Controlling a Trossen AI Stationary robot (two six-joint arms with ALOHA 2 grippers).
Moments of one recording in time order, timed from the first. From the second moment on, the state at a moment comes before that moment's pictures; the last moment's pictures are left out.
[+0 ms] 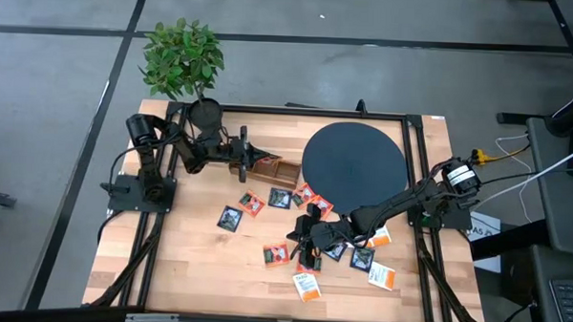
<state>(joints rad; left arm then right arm) 0.54 1.84 0.32 1.48 0.44 0.15 0.39 1.79 0.99 0.14 0.29 0.47</state>
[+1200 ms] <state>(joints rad) 0.54 1.84 0.37 1.36 0.38 0.23 0.39 1.79 0.99 0.14 0.29 0.49</state>
